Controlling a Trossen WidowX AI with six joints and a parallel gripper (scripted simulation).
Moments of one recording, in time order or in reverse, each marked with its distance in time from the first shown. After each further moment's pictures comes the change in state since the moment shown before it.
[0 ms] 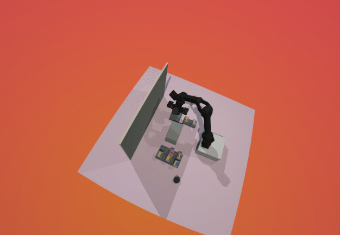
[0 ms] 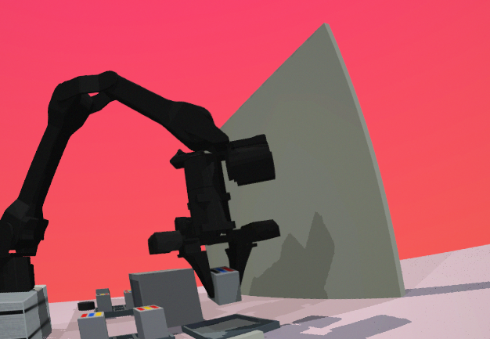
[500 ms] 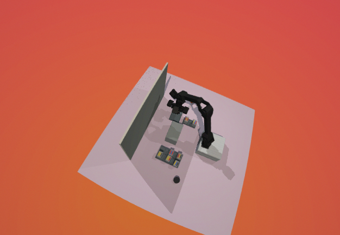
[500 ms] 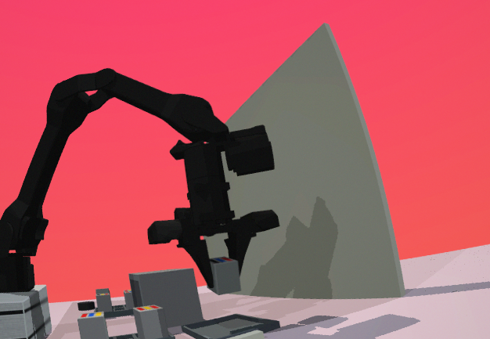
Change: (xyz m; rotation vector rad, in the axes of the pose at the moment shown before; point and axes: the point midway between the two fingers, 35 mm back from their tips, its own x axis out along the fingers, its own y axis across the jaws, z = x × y) arm -0.015 -0.001 -0.001 0.000 0.000 0.000
